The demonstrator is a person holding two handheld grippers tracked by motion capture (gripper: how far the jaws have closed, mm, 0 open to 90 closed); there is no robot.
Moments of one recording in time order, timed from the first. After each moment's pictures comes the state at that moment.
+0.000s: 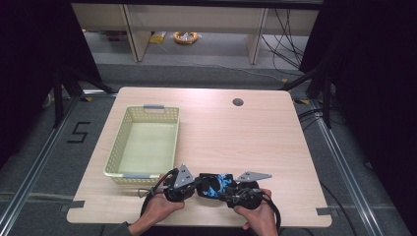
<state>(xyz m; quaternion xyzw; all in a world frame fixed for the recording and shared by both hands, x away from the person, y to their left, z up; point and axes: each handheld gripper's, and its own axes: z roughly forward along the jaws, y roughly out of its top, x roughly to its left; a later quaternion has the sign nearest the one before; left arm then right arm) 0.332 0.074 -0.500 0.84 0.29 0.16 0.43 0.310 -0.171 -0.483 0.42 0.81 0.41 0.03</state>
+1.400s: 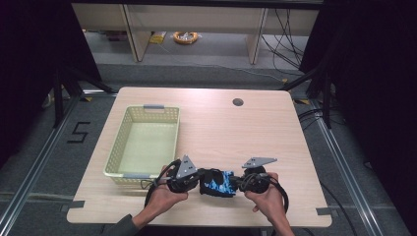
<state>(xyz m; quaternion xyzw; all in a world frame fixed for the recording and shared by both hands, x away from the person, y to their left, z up) 0.352 0.064 -0.488 0.83 0.29 0.17 0.44 0.348 -0.192 -0.472 0.40 0.83 0.38 0.05</state>
